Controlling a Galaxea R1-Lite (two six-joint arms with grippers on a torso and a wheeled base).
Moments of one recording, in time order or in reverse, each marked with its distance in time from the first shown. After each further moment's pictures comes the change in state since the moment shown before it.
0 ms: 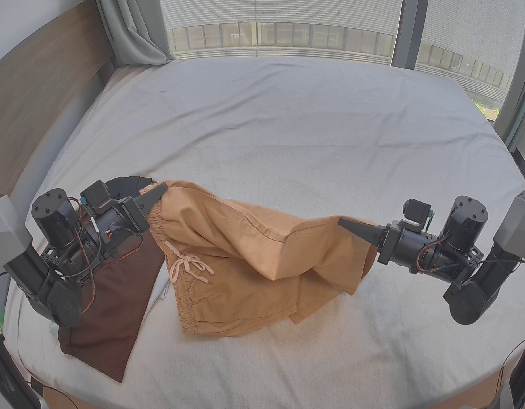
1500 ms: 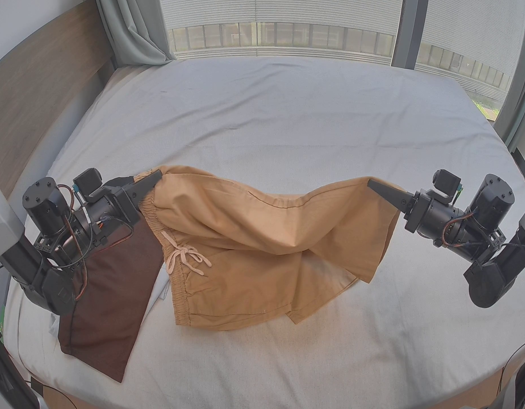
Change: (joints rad) left arm 0.060 -0.010 -0.063 0.000 -0.137 0.104; right arm -0.091 -0.112 -0.034 0.000 -0.004 -0.003
